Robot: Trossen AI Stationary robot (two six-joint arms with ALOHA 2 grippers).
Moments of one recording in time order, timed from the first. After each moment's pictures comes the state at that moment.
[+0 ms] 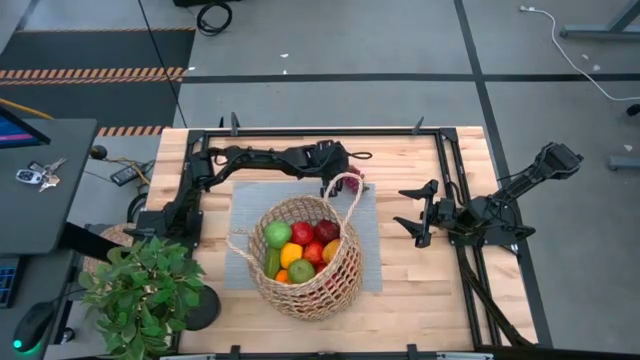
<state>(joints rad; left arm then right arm) 0.30 2.16 1.57 -0.34 -0.25 0.39 0.50 0.63 0.01 0.90 0.74 -0.21</state>
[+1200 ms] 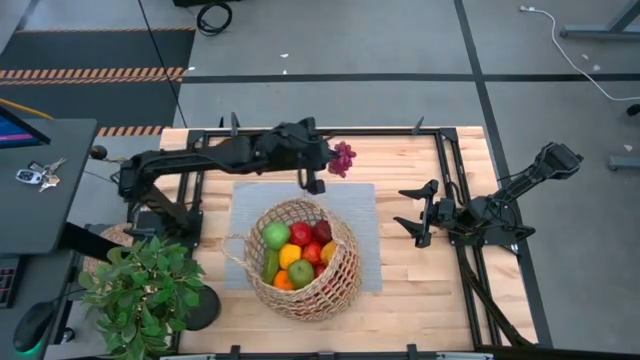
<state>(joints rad) 0.14 1.61 1.57 -0.40 -0.21 0.32 0.50 0.63 0.01 0.90 0.74 -0.21</state>
